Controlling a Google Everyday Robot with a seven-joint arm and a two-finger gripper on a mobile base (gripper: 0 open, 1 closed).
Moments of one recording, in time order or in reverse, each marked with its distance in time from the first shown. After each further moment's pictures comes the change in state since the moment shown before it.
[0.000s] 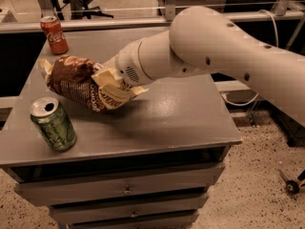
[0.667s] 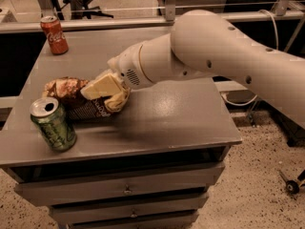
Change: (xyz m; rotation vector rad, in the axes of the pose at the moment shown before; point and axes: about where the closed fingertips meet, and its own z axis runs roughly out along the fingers) arm 0.007 0.005 0.000 -0.010 0.004 0.021
